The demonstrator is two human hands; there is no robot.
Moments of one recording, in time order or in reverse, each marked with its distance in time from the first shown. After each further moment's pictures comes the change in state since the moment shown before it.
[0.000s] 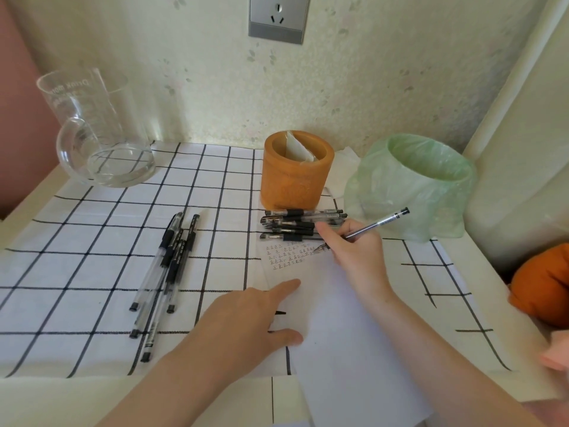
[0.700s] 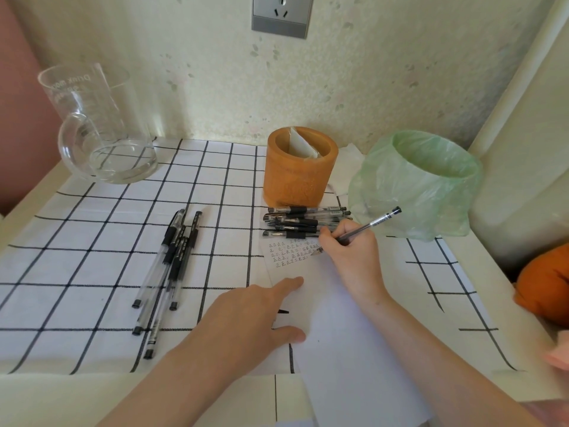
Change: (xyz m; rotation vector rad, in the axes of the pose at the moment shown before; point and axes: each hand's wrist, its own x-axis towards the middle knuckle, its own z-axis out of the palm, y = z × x) left_hand 0.004 -0.003 0.004 -0.016 0.053 0.018; right_hand 0.003 0.019 0.009 -0.078 0.004 -0.160
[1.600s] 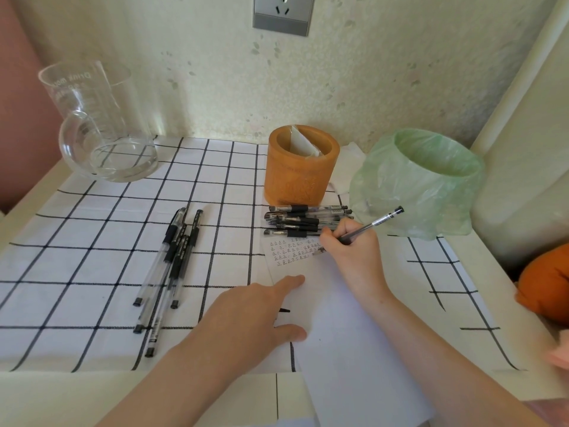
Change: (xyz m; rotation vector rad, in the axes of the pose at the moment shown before) left_hand 0.000 0.000 0.000 -0.018 -0.006 -0.006; right_hand 0.000 -0.002 -0.002 0.007 -0.028 -0.025
